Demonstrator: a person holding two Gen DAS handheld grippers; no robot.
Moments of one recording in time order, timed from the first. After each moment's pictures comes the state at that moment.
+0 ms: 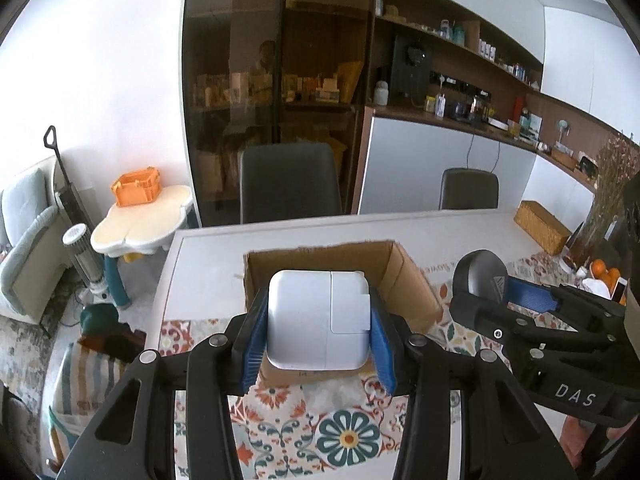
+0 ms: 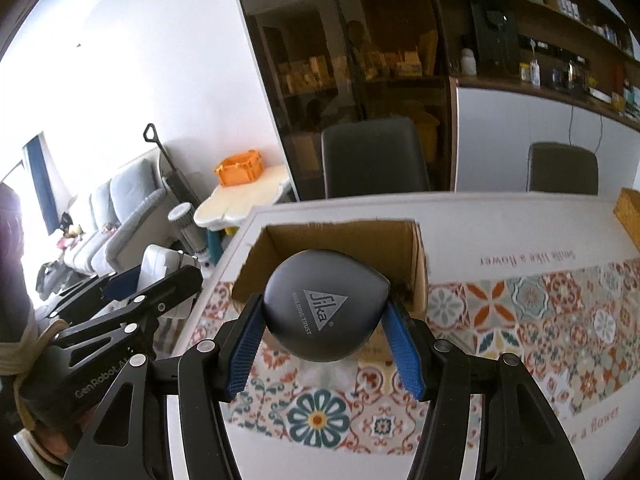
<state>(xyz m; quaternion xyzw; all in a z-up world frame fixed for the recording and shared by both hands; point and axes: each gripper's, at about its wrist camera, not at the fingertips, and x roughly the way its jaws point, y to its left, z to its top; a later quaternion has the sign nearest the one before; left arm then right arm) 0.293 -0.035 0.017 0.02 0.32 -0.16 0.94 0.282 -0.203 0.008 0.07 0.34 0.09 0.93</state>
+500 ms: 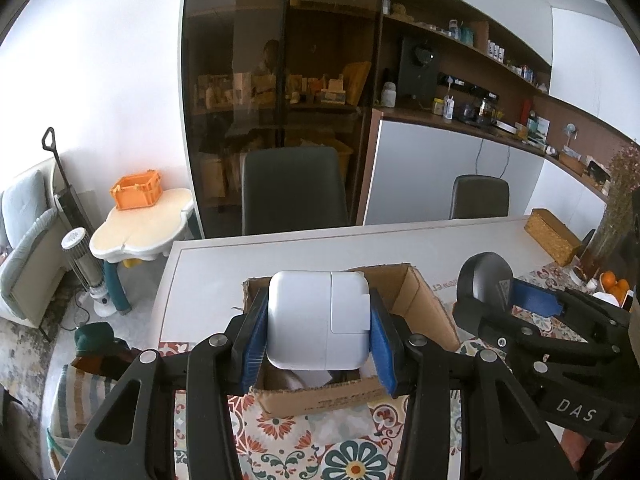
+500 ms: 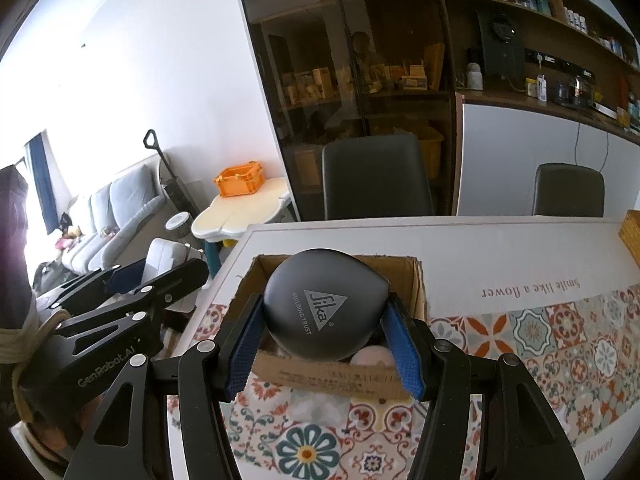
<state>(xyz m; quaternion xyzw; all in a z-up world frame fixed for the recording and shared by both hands) 0.344 -0.047 0.012 0.02 0.32 -0.15 0.93 0.324 -0.207 0.011 0.06 0.33 0.09 0.94</state>
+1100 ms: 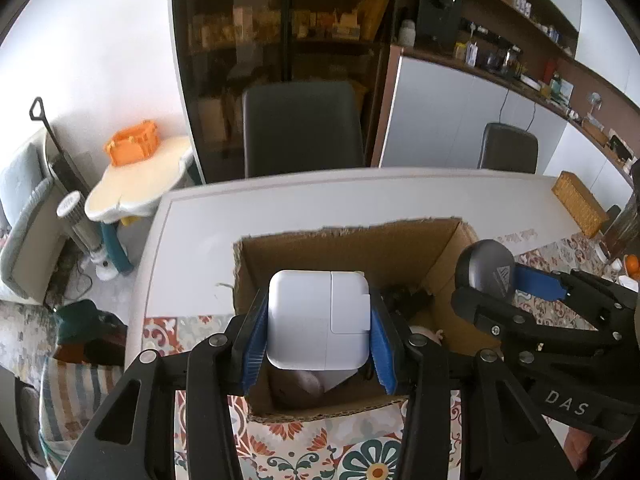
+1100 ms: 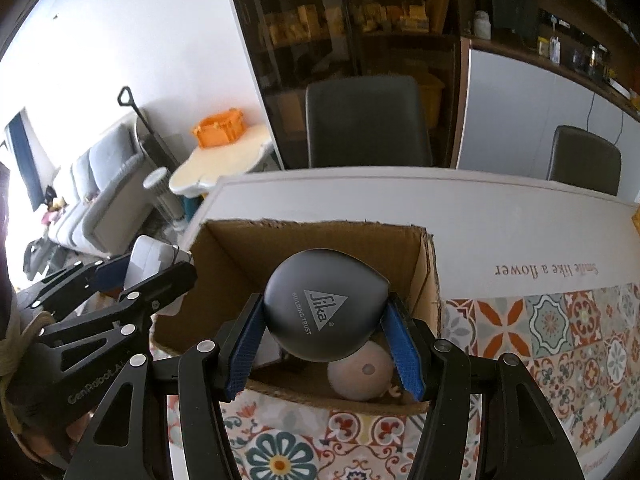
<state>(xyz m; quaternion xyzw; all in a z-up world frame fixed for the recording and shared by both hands) 0.411 -0.062 -0.058 0.04 0.42 -0.13 0.90 0.408 -0.210 -0.051 0.05 0.43 0.08 0.90</state>
